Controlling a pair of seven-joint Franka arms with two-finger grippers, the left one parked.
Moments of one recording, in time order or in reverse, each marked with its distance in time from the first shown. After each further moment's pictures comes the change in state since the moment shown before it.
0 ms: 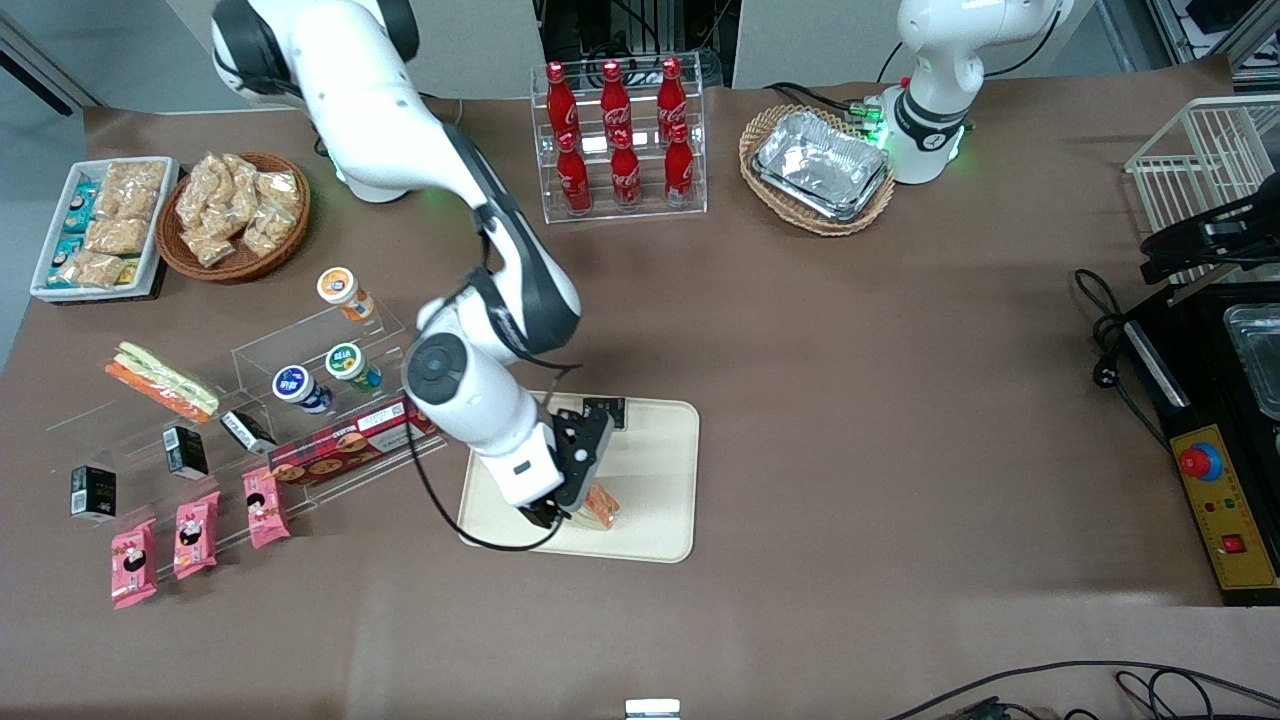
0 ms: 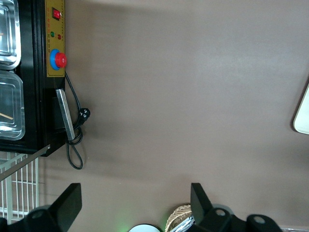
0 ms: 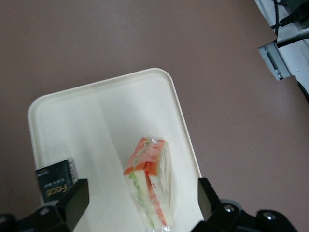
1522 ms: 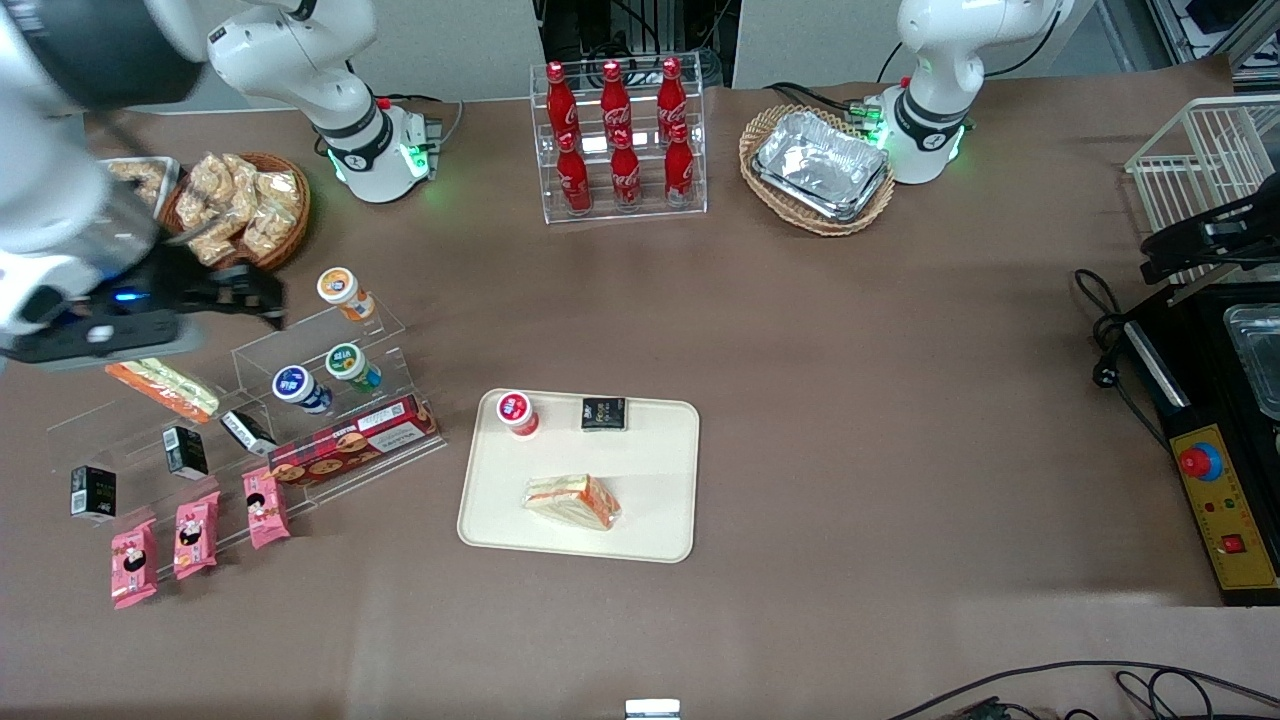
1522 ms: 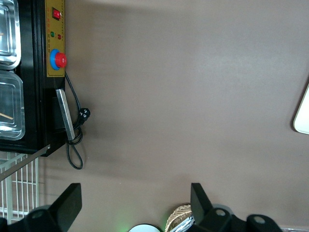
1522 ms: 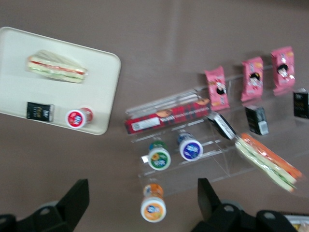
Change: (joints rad) arm -0.289 -0.609 0.015 -0.053 -0.486 -0.752 0.979
